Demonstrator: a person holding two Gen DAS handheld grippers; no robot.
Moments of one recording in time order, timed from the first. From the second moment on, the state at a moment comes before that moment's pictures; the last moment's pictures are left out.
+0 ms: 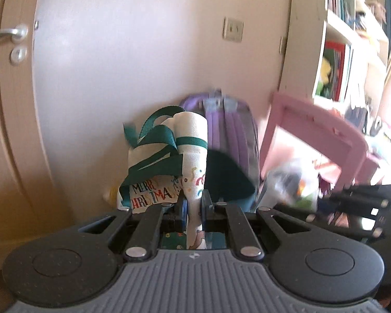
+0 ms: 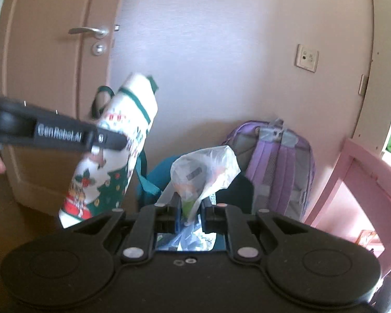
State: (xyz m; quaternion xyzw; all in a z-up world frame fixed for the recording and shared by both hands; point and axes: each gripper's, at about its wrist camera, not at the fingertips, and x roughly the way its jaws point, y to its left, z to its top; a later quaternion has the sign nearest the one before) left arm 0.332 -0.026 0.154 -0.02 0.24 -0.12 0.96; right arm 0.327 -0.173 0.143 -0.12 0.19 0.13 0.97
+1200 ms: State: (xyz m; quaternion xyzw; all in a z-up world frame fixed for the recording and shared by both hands) left arm 0.538 -0.084 0.060 0.00 0.34 -0.10 0.93; right arm 0.490 -0.176 0.055 -0.18 0.28 0.13 0.93
